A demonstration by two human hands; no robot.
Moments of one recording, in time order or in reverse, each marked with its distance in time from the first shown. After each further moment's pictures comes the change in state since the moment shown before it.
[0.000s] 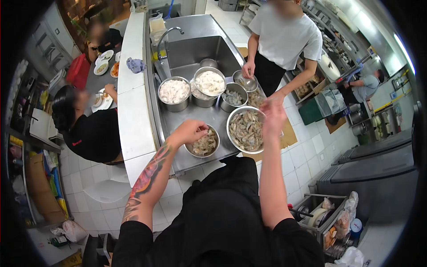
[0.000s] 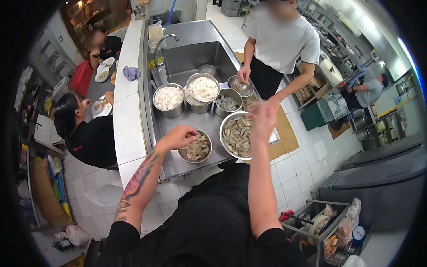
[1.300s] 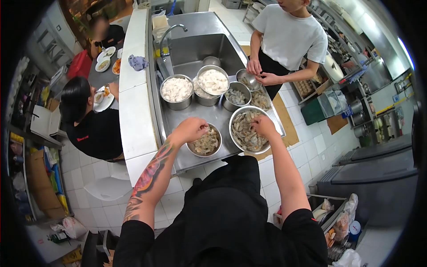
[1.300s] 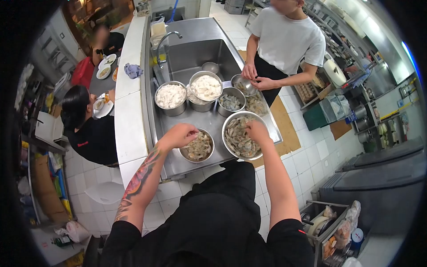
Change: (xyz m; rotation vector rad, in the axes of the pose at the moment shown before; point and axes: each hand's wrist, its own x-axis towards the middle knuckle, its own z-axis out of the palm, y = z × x) left_hand 0.001 0.009 -0.010 0.151 0.035 -0.008; right_hand 0.035 0.082 -0.092 -1.564 -0.762 0.018
